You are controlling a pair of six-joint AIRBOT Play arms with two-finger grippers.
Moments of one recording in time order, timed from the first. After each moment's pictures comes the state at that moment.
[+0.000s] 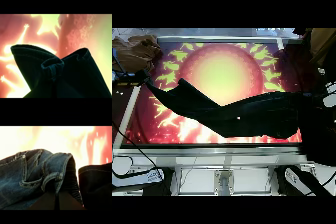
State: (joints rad) left arm 0.33 -1.39 1.34 1.18 -0.82 -1.44; right arm -0.29 -1.02 0.89 -1.25 0.81 1.24
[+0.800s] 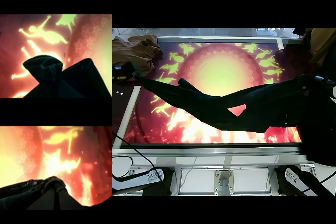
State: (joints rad) left arm 0.36 -1.34 1.46 1.29 -0.92 -1.52; right arm -0.29 -1.03 1.07 -1.24 0.67 1.27
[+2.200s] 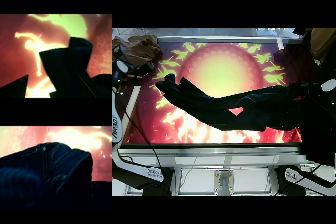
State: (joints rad) left arm 0.31 -1.65 1.57 1.44 -0.85 -1.77; right arm -0.29 -1.22 1.10 -1.21 0.88 1.21
